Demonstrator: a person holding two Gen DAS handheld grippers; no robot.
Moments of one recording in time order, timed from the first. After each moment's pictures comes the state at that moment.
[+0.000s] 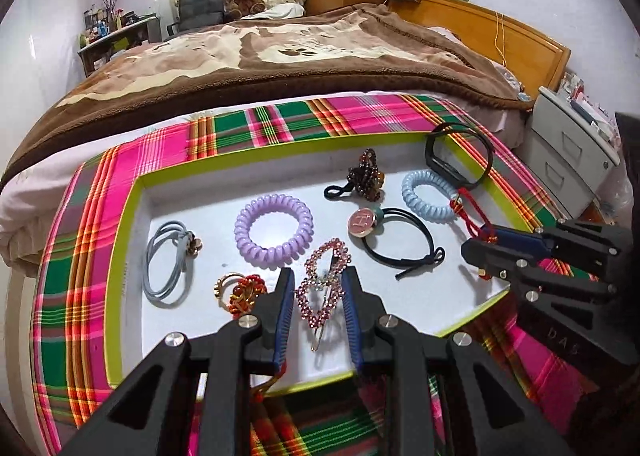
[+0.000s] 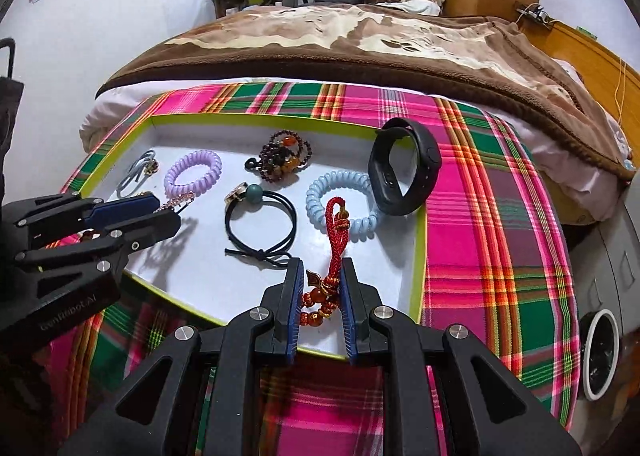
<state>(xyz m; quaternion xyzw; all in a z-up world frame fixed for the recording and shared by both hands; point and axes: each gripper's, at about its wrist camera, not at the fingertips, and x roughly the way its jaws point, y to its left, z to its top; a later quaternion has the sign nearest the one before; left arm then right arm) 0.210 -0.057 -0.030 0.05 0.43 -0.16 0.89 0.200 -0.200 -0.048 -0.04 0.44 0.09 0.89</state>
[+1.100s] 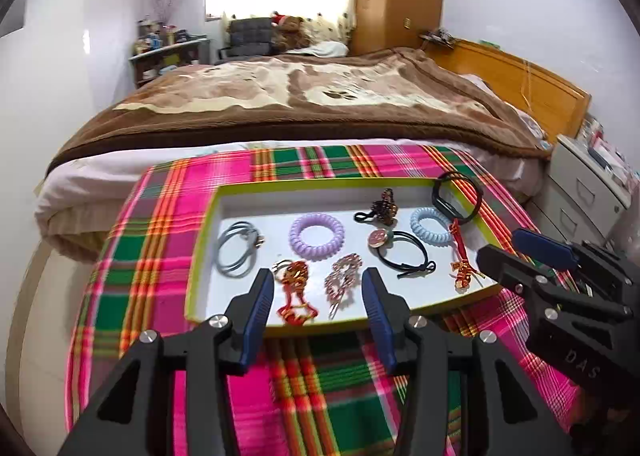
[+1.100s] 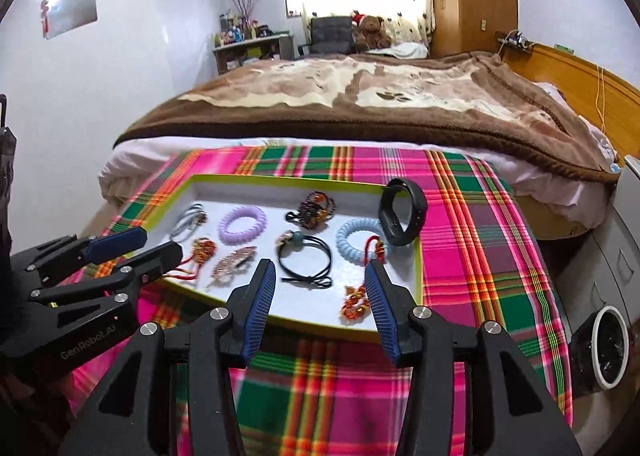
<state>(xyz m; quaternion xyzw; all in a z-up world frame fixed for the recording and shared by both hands) 0.151 -0.027 0.015 0.01 0.36 -0.08 0.93 0.145 -0.180 0.004 0.00 0.35 0.09 0.93</state>
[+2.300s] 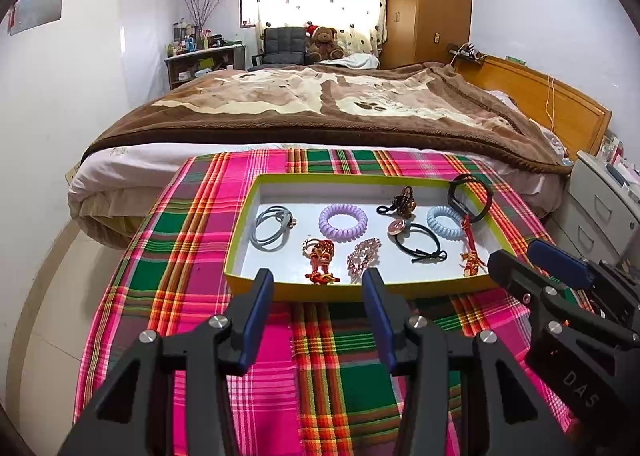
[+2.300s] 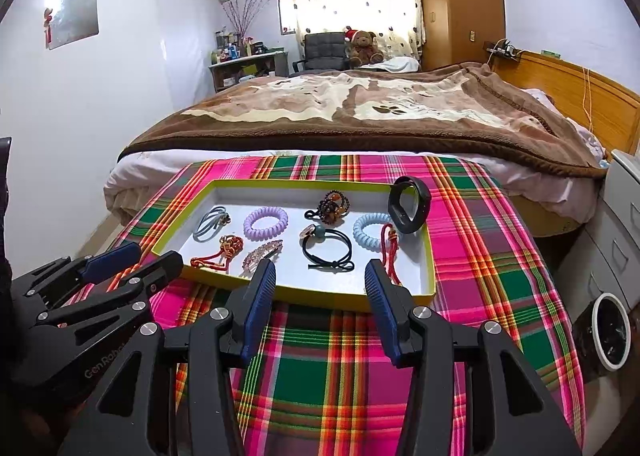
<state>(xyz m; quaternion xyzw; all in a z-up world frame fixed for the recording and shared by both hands) 0.115 -0.021 0.015 -0.01 0.34 -0.03 0.94 0.111 -0.163 0.009 0.01 0.32 0.08 0.94</state>
